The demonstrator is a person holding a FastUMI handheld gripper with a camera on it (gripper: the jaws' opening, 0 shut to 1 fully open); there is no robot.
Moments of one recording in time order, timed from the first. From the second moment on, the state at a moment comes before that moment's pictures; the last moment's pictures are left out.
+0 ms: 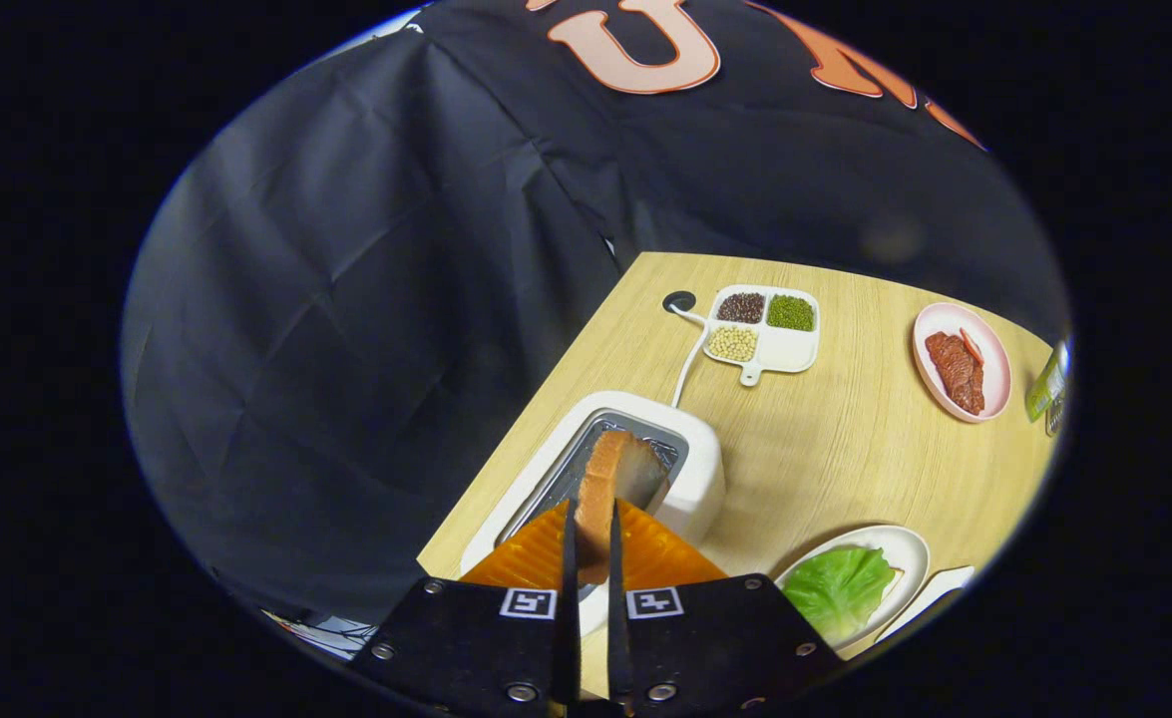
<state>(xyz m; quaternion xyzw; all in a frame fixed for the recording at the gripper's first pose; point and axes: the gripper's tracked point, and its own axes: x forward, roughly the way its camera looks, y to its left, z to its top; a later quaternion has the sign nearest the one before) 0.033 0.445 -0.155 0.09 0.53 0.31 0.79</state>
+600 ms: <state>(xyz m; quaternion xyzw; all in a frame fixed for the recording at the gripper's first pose) 0.026 0.389 -0.123 0.15 0.49 0.32 0.80</state>
